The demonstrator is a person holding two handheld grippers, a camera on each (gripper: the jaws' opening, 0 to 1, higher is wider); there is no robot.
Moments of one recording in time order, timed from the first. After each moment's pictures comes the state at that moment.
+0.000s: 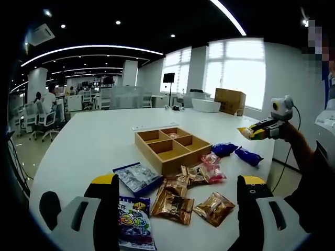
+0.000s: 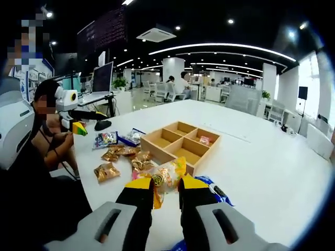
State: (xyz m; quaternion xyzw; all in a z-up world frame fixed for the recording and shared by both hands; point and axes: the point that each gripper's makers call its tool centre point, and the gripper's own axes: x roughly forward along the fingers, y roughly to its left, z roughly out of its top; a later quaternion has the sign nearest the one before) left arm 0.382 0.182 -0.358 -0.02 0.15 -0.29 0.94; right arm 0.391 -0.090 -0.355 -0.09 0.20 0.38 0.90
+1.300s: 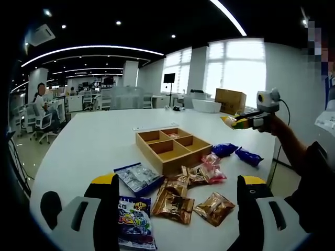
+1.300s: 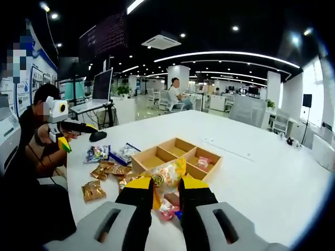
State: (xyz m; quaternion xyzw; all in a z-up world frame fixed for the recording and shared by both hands) left arm 0.381 0.184 -0.355 -0.02 0.15 -0.29 0.95; right arm 0.457 -0.061 -0.334 -0.09 0.16 0.40 0.90
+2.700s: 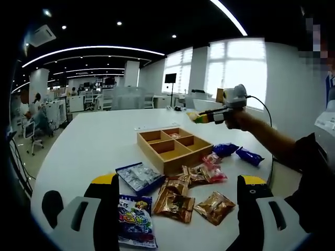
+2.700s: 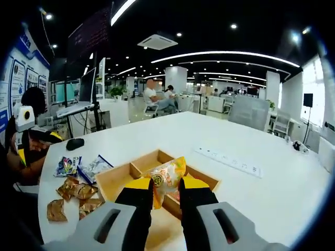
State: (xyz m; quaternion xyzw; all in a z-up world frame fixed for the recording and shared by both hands) left arm 0.380 0.189 -0.356 -0.02 0.15 -0.28 0.95; right arm 0.575 -0.012 -0.354 -0.08 0.16 0.40 0.90
